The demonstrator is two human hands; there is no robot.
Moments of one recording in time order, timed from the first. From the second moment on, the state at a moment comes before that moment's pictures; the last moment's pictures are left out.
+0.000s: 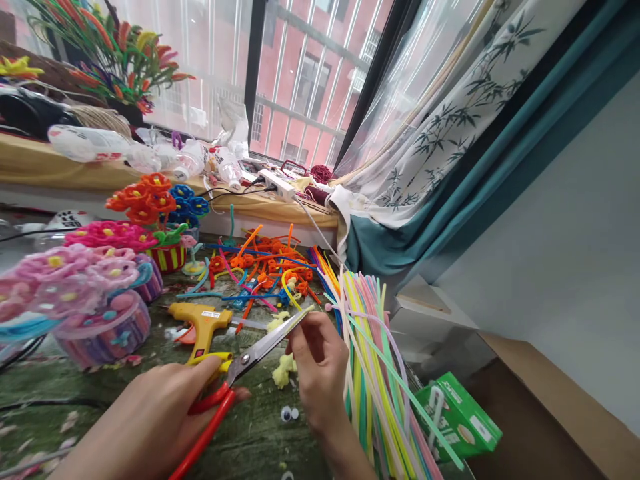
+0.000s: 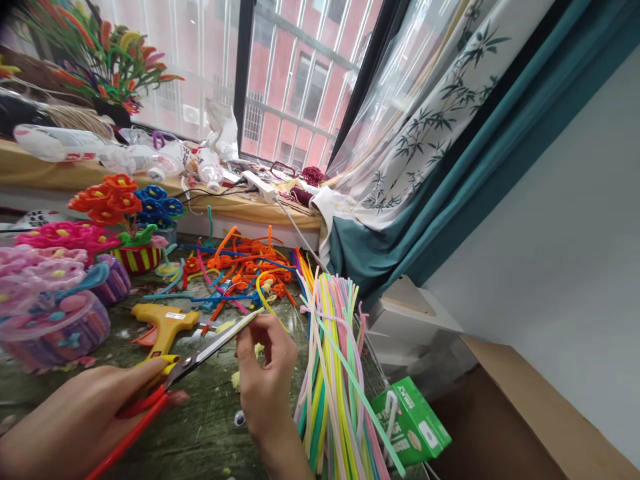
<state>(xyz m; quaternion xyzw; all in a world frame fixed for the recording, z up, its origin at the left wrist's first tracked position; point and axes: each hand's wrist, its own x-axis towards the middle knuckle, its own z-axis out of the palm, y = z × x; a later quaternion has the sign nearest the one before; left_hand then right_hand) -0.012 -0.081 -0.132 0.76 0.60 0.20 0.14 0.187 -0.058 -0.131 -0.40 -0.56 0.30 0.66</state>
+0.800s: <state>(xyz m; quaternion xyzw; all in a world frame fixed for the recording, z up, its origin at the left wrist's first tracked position) -0.003 -0.082 -0.122 0.73 0.65 0.12 0.16 0.185 -0.057 -0.145 -0.38 -0.59 0.32 0.63</state>
